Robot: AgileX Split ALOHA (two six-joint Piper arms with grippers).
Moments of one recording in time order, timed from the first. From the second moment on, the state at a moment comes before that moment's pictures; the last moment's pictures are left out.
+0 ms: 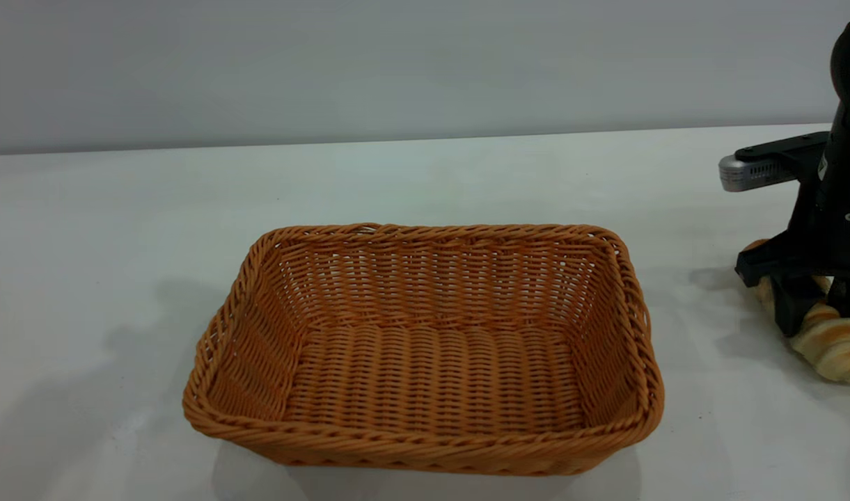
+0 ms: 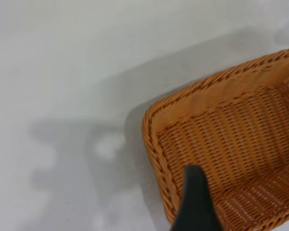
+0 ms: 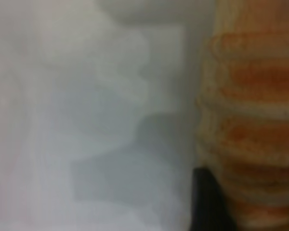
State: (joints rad) left arm -0.21 1.57 -1.37 -0.32 0.86 0.22; right arm 0.09 2.21 -1.17 -0.24 0.47 0.21
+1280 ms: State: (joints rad) left arm -0.21 1.33 -1.24 -0.27 0.90 0.19; right arm 0.35 1.76 -1.28 -0.16 0.72 0.13
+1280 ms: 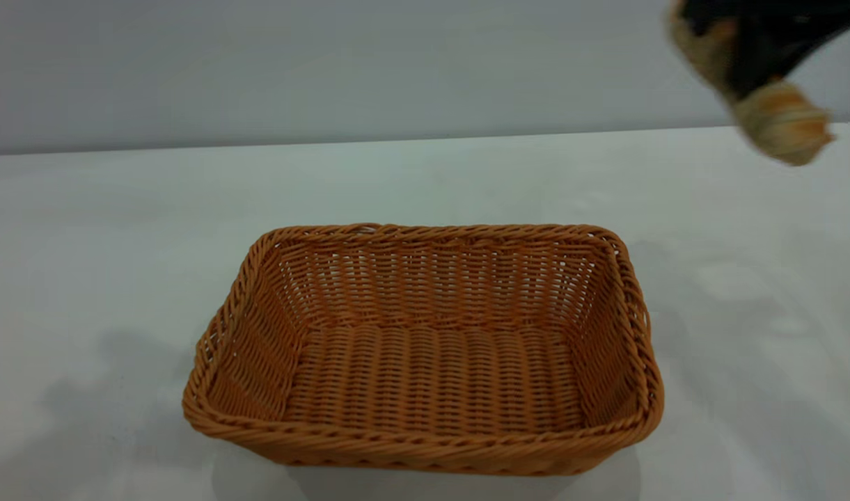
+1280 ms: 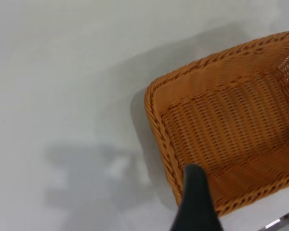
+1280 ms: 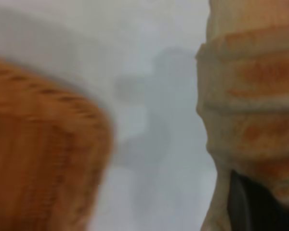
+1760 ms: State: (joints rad) left arm -0.21 1.05 -1.03 -0.27 0.90 0.16; right arm 0.68 1.80 -1.28 -0.12 0.66 0.11
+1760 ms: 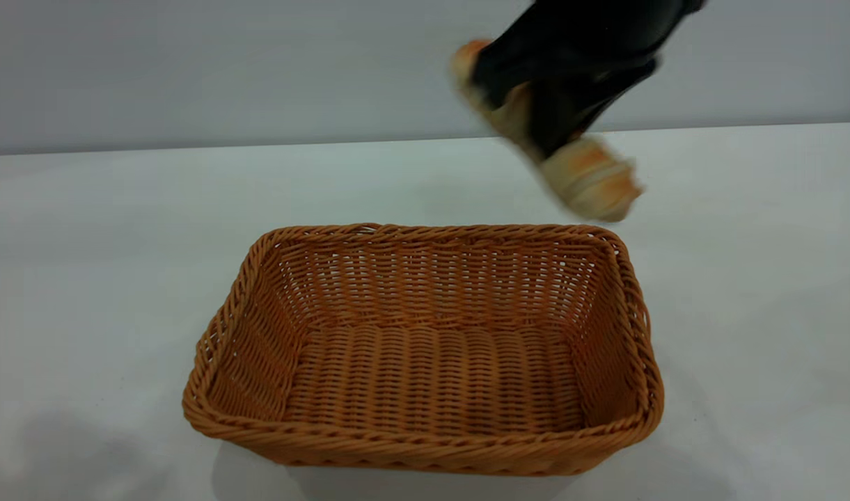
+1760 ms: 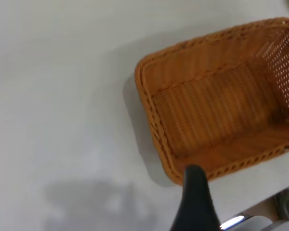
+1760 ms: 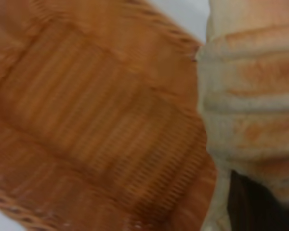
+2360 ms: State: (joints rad) left arm -0.21 0.66 -0.82 -0.27 0.92 0.15; right arm 0.76 2.02 -1.28 -0.10 0.59 0.06
